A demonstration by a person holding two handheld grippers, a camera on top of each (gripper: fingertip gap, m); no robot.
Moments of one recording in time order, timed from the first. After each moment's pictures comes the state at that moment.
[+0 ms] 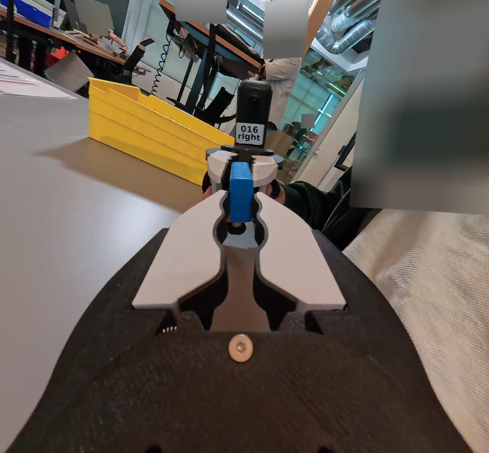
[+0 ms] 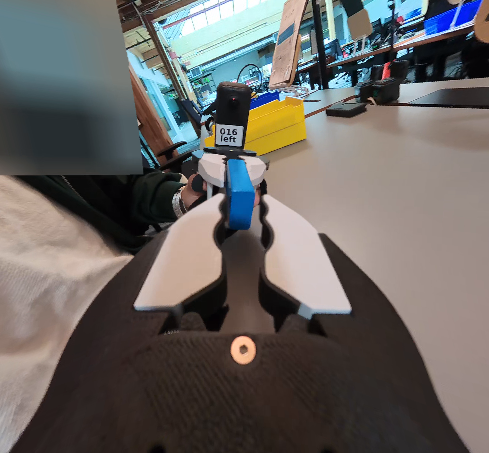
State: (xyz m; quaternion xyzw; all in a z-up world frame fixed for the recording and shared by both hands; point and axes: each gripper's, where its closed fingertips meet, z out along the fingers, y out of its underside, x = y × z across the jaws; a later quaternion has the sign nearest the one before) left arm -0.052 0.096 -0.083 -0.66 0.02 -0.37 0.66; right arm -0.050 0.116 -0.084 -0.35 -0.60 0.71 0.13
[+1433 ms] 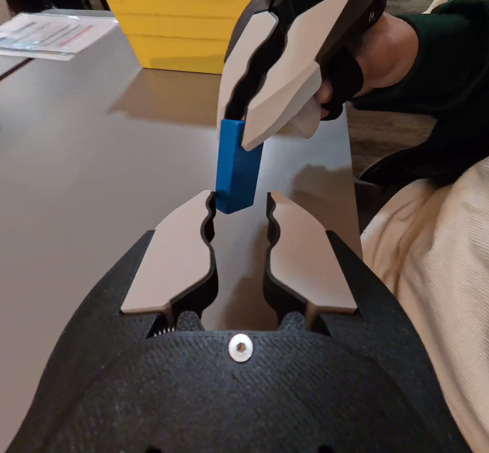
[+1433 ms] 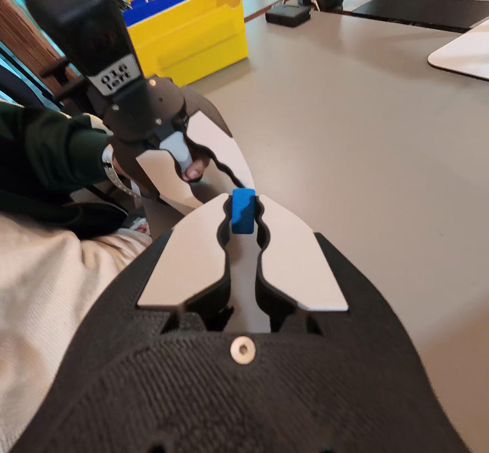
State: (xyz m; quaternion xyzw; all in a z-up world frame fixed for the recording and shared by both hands) left arm -0.048 0.109 -0.150 -0.83 0.14 -0.08 0.53; right arm -0.057 0.121 -0.117 -0.45 -0.69 0.53 0.17
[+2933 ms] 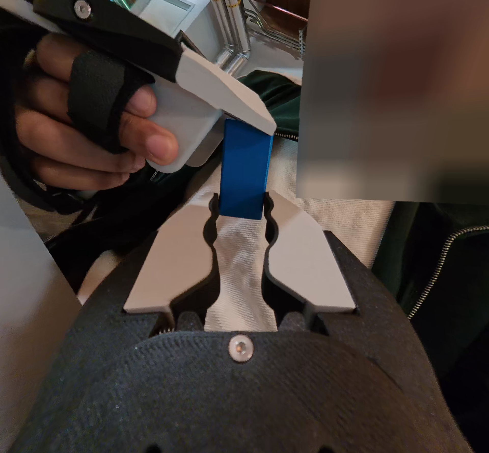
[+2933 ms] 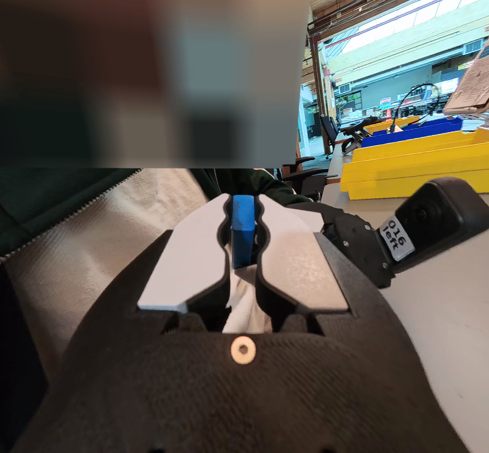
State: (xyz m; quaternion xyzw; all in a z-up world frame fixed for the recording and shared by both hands) left arm 0.054 0.043 -0.071 -0.52 0.15 -0.74 0.41; right arm 0.028 0.051 -0.030 -0.12 -0.59 0.79 -0.05
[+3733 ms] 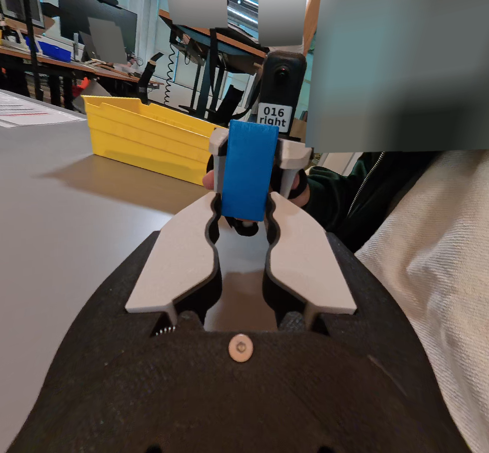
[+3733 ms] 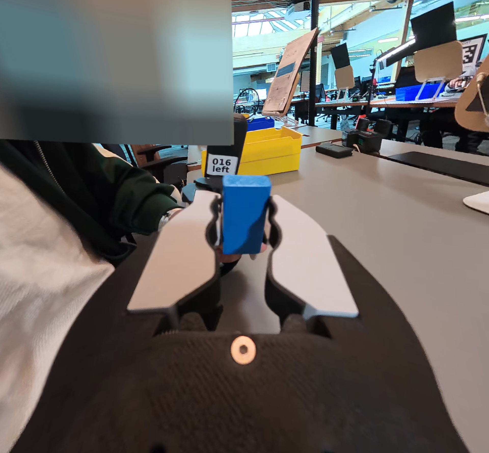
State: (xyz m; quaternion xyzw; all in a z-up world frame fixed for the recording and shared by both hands) left arm -0.022 0.102 -0.088 -0.66 0.06 -0.29 0.68; right arm -0.037 0.089 -0.057 -0.29 -0.61 0.71 0.22
